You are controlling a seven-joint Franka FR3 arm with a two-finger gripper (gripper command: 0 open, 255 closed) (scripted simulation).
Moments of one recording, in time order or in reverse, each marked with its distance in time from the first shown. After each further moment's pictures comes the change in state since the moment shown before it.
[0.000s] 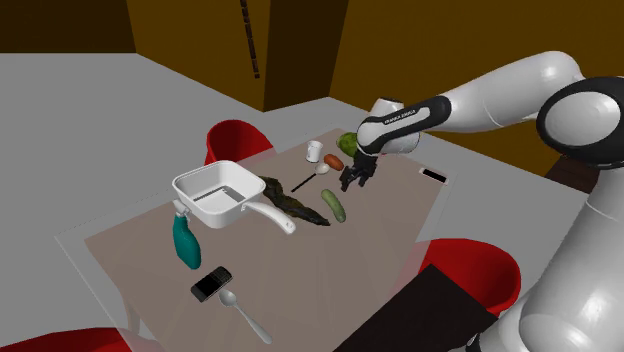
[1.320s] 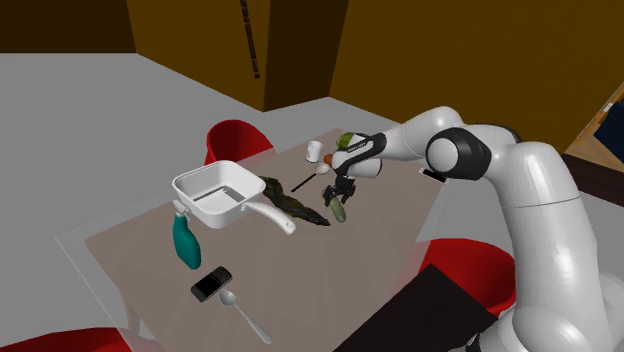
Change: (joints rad) arm -0.105 0.605 0.037 0.494 0.137 0.060 -0.051
